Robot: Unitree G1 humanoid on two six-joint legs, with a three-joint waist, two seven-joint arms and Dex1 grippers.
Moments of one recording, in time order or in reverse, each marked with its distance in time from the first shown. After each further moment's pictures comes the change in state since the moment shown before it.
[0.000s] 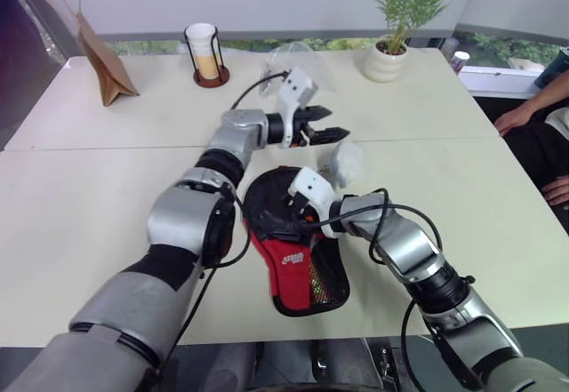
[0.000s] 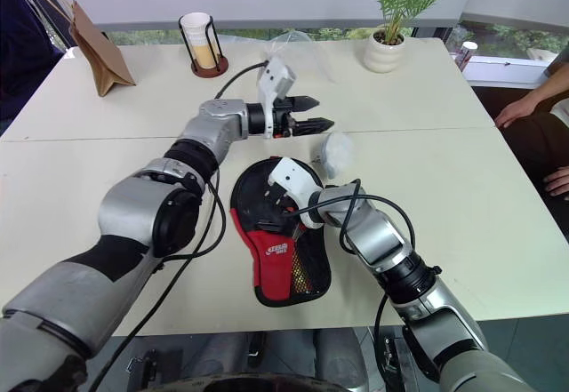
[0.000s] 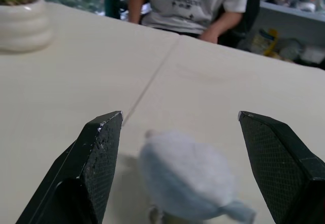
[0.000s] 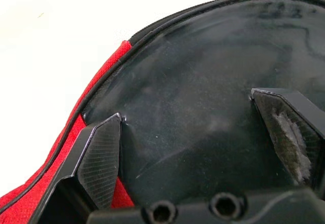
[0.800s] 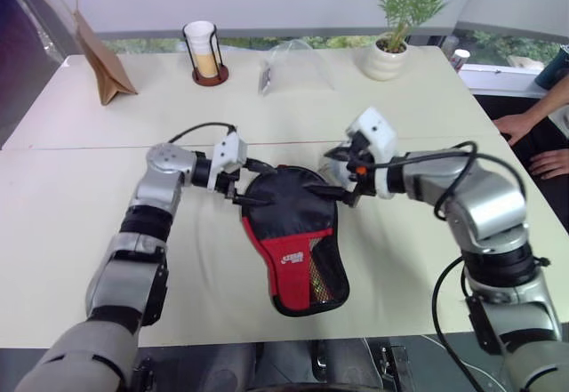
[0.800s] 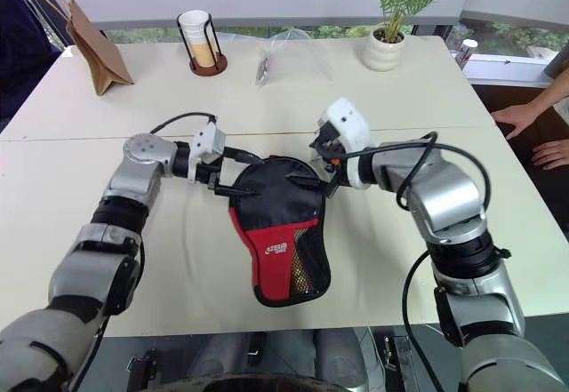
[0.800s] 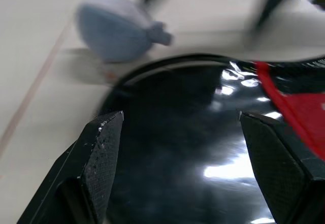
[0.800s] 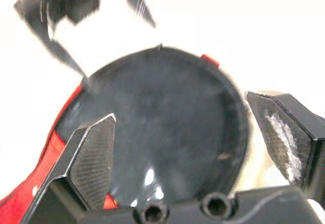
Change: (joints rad) left arm 0.562 0.274 -0.208 -0.710 -0.070 -0.036 -0.455; right arm -0.157 -0.198 -0.345 -0.211 0.254 0.354 0.022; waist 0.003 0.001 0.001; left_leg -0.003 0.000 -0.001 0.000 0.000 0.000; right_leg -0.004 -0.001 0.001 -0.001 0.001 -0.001
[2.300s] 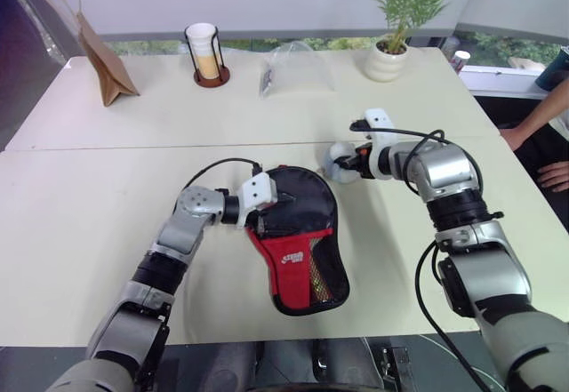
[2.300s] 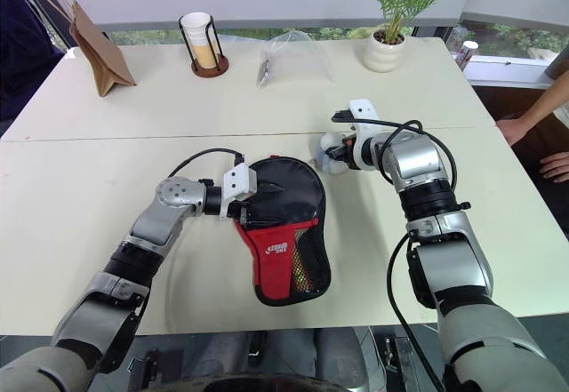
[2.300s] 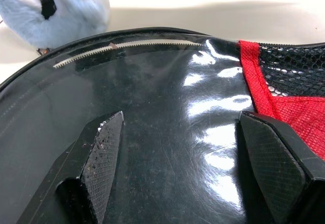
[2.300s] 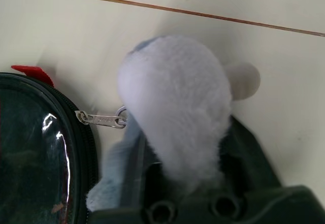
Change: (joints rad) left arm 0.255 -0.031 -0.186 -0.338 -0.002 0.150 0.362; right arm -0.214 0.138 0.036 0.824 -0.144 -0.205 -0.205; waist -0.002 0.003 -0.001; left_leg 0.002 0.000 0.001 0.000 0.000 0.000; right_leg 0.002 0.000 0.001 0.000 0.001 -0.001
